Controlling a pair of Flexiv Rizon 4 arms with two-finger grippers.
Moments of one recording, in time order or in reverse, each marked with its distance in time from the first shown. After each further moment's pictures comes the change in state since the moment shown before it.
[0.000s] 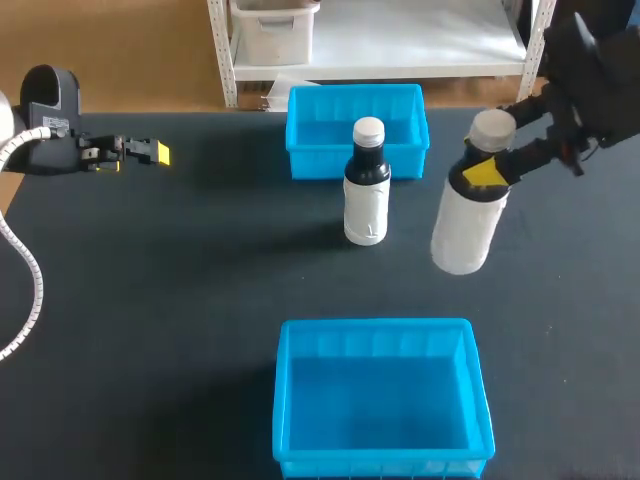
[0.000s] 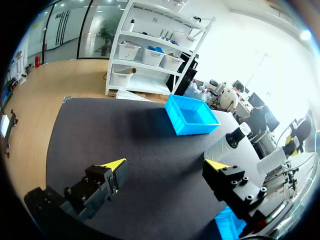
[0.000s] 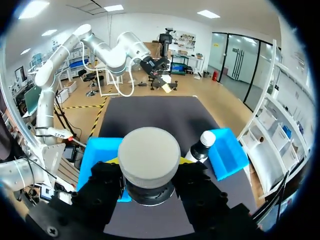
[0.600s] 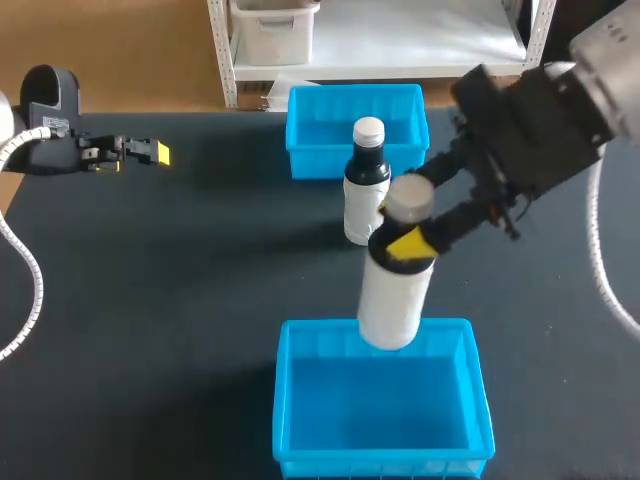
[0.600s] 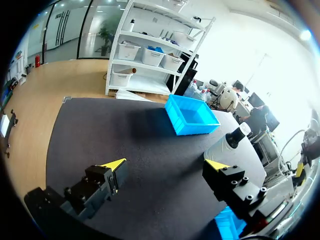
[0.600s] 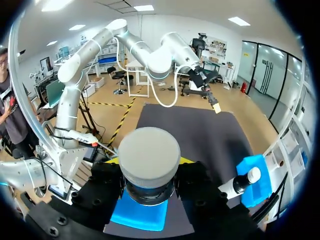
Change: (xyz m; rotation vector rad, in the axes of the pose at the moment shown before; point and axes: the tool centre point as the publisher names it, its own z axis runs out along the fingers) left arm 0.000 0.000 0.000 0.000 0.000 0.000; right arm -0.047 0.099 0.060 -0.227 -0.022 -0.133
